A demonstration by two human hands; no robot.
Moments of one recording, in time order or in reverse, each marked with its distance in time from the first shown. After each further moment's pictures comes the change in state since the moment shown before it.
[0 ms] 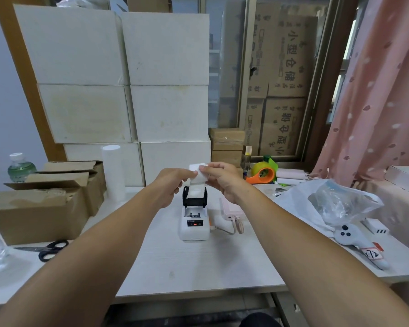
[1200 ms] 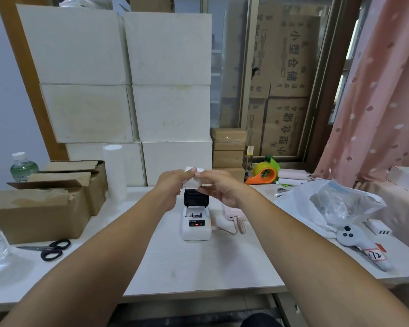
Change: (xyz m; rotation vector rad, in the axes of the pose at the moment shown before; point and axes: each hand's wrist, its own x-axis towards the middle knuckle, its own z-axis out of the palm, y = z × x) left_hand -0.003 -0.010 0.004 -0.093 0.096 -0.007; right_hand -0.009 0.001 0.004 0.009 -0.219 0.141
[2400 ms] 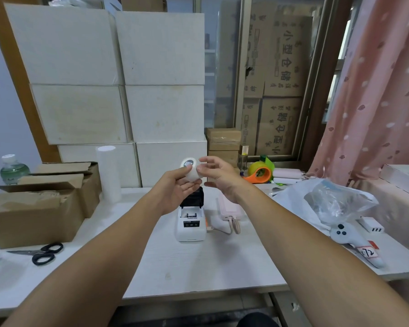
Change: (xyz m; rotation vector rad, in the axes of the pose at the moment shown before) left_hand -0.029 0.009 0.013 -0.478 -0.317 -0.092; right_hand -0.005 -0.010 -0.015 -0.184 0.061 -0.225
